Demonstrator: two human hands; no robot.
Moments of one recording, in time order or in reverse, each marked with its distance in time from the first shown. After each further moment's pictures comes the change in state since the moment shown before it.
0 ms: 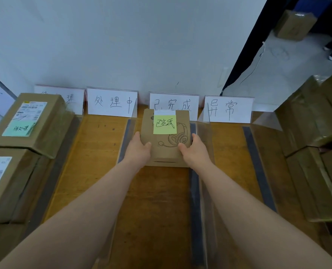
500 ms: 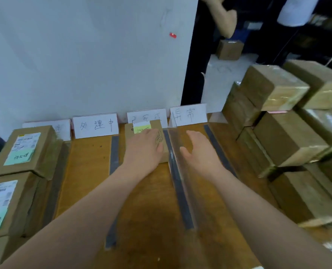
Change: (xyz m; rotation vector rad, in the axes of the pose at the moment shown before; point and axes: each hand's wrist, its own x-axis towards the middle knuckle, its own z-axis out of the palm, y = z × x) left_hand -0.147 0.056 -0.033 0.583 0.037 0.707; right_hand -0.169 -0.022 -0.076 -0.372 0.284 -0.295
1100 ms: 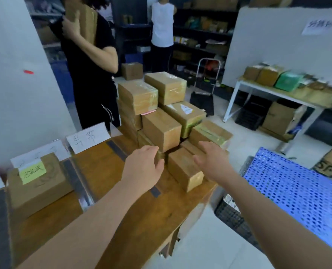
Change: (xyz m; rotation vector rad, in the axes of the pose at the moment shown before) left_hand -0.088 0.247 0.079 0.028 -0.123 0.576; right_hand -0.210 0.196 -0.180 -0.178 0.322 0.502
